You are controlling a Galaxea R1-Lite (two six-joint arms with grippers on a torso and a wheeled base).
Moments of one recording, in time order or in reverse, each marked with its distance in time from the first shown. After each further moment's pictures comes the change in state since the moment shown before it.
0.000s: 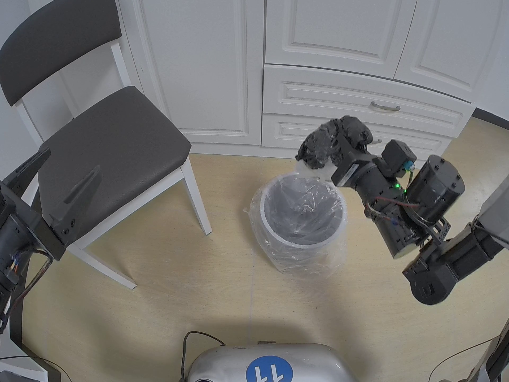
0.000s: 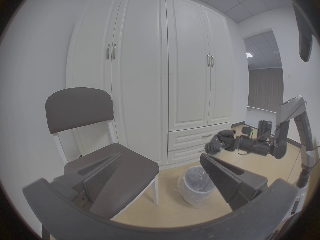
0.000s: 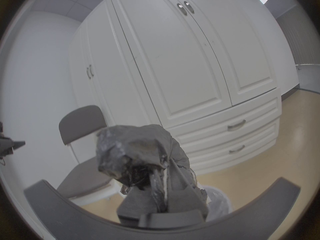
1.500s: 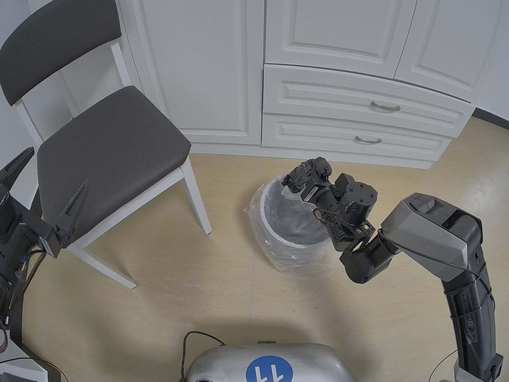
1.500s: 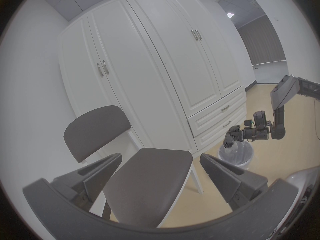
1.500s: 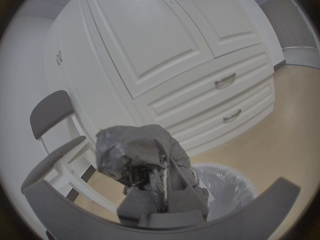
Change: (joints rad) left arm 0.155 0.023 0.082 -0.114 0.003 0.367; right arm -0.155 0.590 -0.549 0.082 0.038 0.199
